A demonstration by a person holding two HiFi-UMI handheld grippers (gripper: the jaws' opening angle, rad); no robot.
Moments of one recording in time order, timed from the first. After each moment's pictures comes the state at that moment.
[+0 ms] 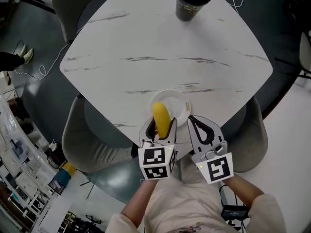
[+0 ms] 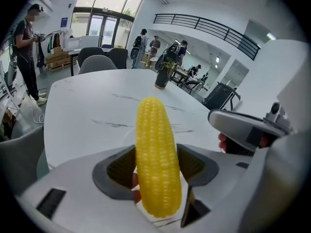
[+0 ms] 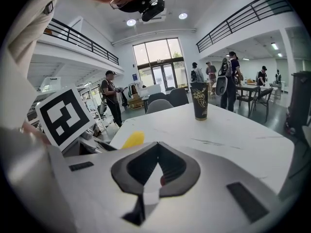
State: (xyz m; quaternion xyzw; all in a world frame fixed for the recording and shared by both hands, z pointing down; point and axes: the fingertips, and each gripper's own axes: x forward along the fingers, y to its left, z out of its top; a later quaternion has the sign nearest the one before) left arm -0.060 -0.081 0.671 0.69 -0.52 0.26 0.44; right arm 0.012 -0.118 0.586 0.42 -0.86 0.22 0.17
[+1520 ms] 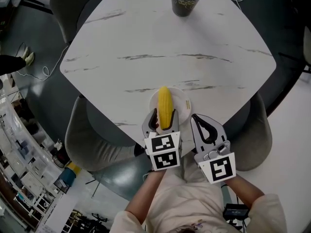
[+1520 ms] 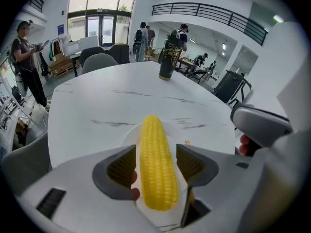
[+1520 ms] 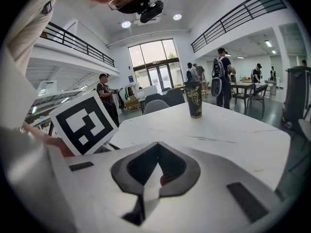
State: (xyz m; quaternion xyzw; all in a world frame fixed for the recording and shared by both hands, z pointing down) left arm -0.057 -0.095 0.693 0.65 -0.54 0.32 0.42; right arm 0.026 -0.114 0.594 0.44 -0.85 0.23 0.16
